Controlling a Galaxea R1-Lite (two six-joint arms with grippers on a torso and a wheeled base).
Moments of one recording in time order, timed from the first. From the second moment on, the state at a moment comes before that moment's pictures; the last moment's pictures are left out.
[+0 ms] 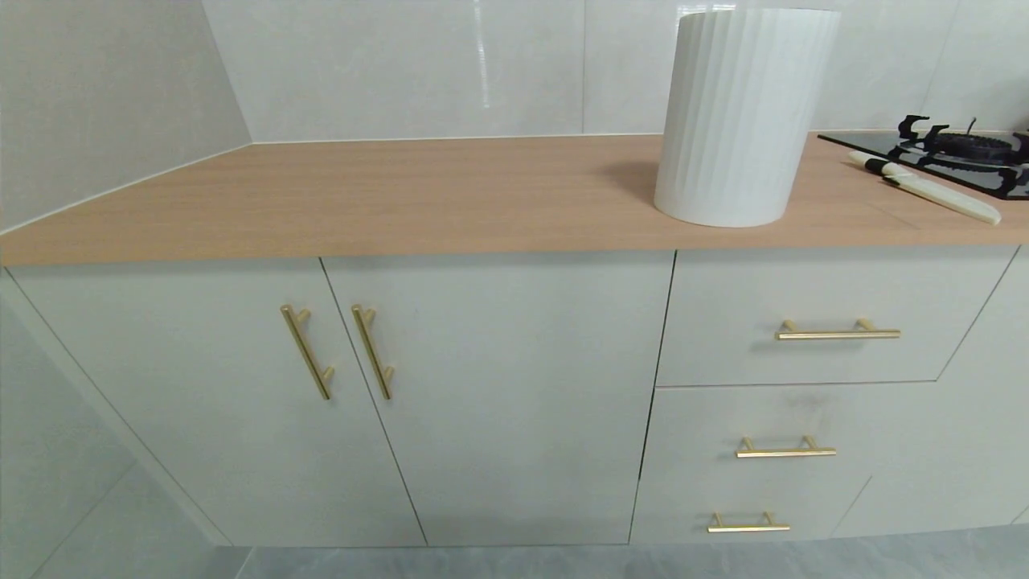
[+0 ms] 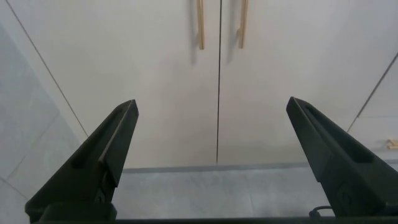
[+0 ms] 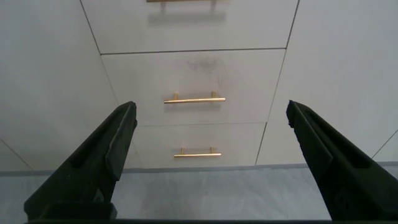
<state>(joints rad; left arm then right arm) 0.00 0.00 0.00 -0.01 -0.03 0.04 0.00 0.00 0.00 0.00 -0.02 0.01</state>
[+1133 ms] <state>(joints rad) 0.00 0.00 0.00 -0.01 -0.02 0.04 0.00 0.00 0.00 0.00 -0.02 0.01</state>
